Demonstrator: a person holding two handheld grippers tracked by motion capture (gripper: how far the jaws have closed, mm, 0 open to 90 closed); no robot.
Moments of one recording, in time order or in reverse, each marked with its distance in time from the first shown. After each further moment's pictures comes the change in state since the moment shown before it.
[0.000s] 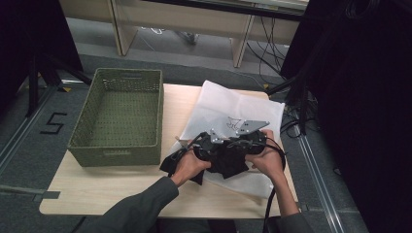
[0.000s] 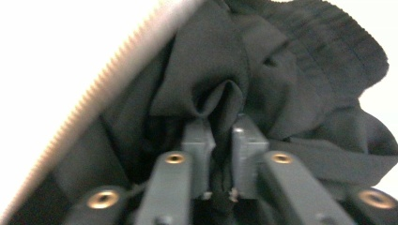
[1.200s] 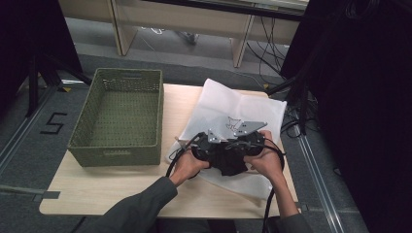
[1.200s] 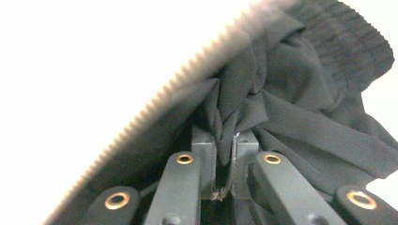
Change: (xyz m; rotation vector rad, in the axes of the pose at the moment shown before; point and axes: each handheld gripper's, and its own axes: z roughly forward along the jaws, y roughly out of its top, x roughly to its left) left arm 0.012 0.004 0.004 -0.042 0.043 -0.025; right arm 0.006 0.004 0.000 0.005 0.019 -0.011
